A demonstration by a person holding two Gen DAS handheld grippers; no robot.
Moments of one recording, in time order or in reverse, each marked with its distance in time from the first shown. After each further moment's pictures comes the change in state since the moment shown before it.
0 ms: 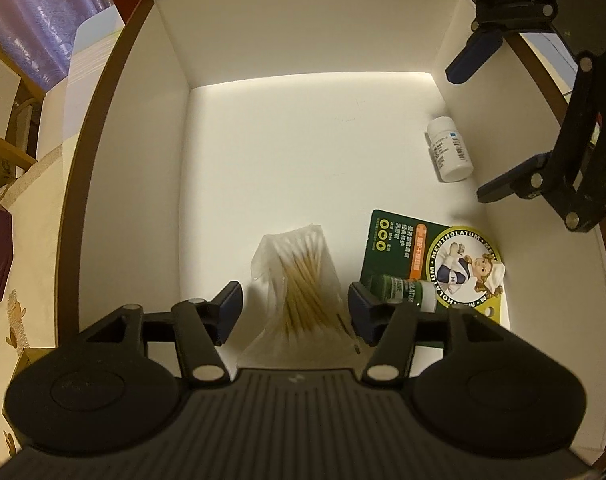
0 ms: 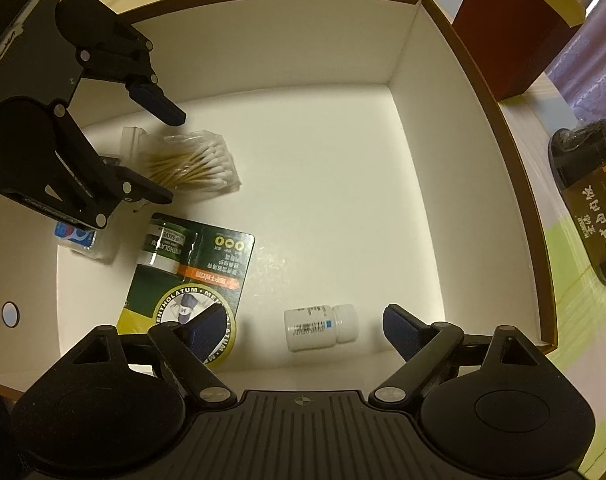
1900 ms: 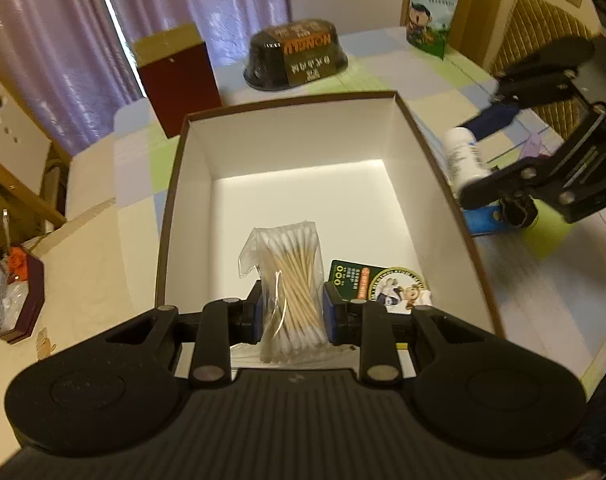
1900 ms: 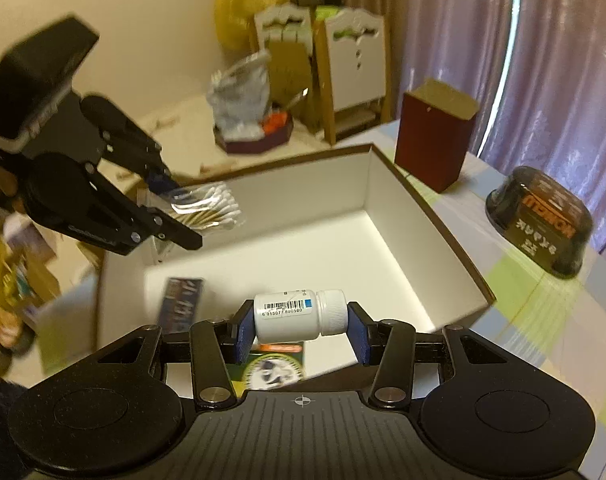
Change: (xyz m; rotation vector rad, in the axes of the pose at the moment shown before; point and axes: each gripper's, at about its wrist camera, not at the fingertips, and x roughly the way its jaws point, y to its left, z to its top) left arm -0.105 -0.020 -0.026 0.028 -0.220 0.020; right arm -0.106 0.046 -0.056 0.173 -0.437 -0.011
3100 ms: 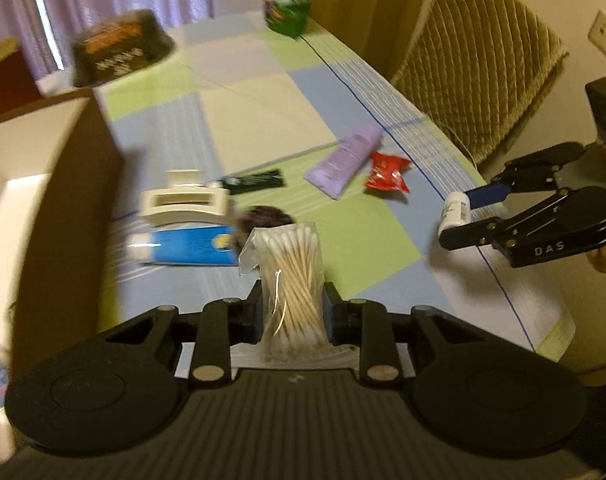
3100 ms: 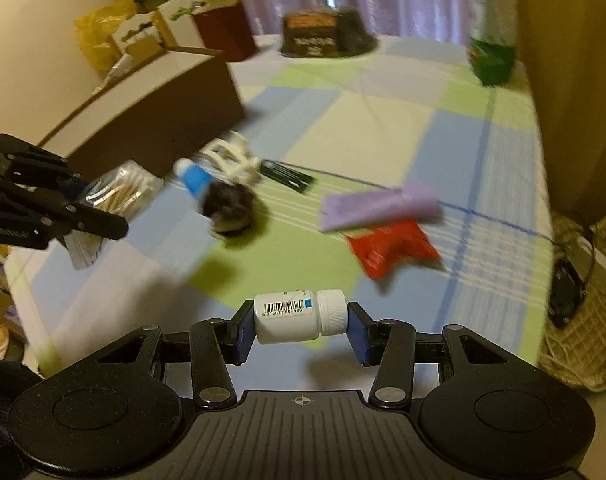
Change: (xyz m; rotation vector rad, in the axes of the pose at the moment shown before) left arm 0.030 -0.286 0.031 -0.087 -0.019 -0.113; right arm -0.169 -0.095 -0.290 0.444 0.001 -0.111
